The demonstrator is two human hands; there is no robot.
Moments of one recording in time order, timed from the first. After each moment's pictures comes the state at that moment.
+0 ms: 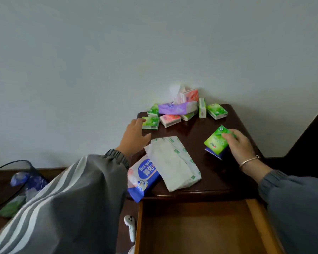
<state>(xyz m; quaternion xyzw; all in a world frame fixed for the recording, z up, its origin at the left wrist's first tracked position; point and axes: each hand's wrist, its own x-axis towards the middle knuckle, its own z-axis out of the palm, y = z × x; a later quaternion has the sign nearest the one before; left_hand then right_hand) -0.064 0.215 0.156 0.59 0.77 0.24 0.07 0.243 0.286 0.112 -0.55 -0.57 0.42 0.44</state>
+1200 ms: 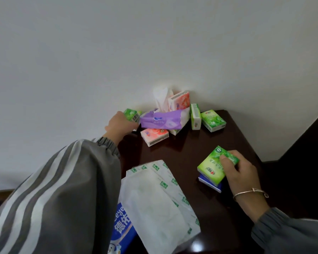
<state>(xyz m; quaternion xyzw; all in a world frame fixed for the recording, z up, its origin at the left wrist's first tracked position) -0.106 0.396 0.124 0.42 0.86 0.24 0.18 0.233 0.307 0.088 -0.58 -0.62 0.31 0.43</state>
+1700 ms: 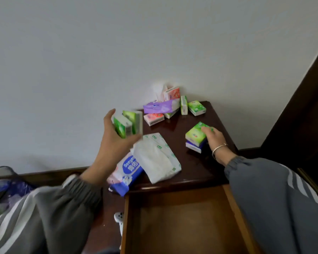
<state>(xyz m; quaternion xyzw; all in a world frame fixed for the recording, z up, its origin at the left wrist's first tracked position) -0.002 0.133 0.212 0.46 0.65 0.55 0.25 0.246 0.284 0.115 -0.56 -0.50 0.50 0.43</state>
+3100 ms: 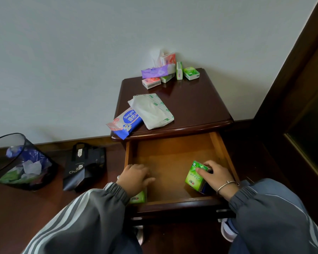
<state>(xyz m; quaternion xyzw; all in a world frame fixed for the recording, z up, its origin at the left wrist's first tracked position) 0.050 -0.017 0.043 0.71 0.69 -0.08 0.13 0.326 0.052 0.024 -0.61 -0.66 0.41 0.15</state>
